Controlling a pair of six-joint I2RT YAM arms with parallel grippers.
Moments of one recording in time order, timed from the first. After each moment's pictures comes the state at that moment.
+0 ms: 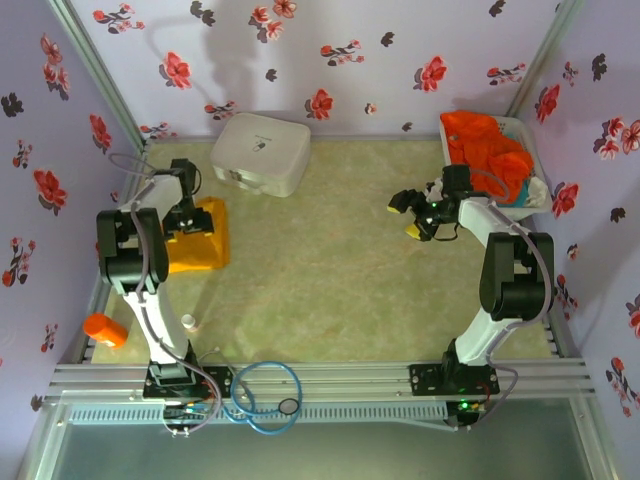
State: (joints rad) left arm 0.01 1.94 1.44 -0.97 -0.16 -0.23; right arm 0.01 1.71 1.12 -0.51 -0.66 0.65
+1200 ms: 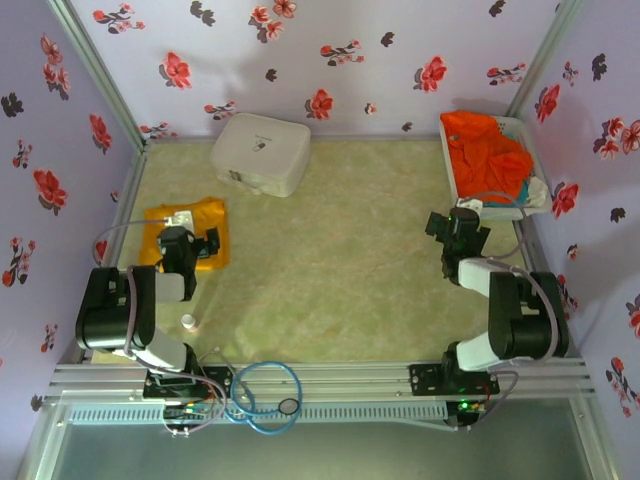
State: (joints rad) left arm 0.00 1.54 0.36 0.72 -0.14 -0.04; right arm 0.02 1.48 0.51 0.44 0.29 0.18
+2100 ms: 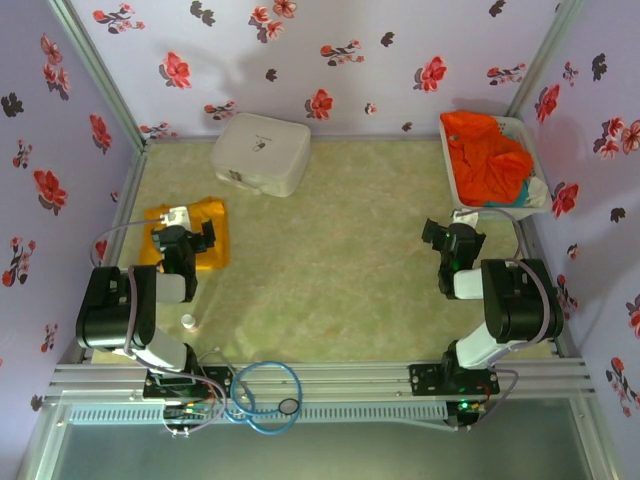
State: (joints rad) left arm -0.01 1.54 0.36 0.83 -0.23 -0.02; right arm 0.02 1.56 0.36 0.78 0.25 0.15
